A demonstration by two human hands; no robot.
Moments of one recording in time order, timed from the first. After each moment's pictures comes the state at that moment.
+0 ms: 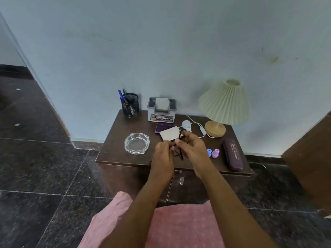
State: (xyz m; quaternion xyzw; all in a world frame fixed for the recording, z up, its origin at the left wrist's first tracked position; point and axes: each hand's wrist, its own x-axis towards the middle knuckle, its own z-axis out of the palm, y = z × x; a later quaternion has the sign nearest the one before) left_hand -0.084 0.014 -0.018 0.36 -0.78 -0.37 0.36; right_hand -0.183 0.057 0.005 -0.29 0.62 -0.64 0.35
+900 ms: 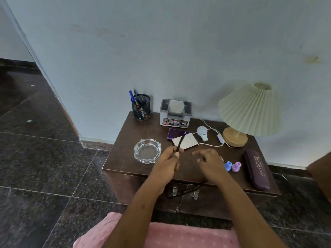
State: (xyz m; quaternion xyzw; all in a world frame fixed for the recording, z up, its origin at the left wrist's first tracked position) left_hand -0.081 -0.042 -0.030 0.38 -0.60 -0.67 0.23; right_hand -0.232 0.020 -0.044 -0.43 0.85 -0.23 0.20
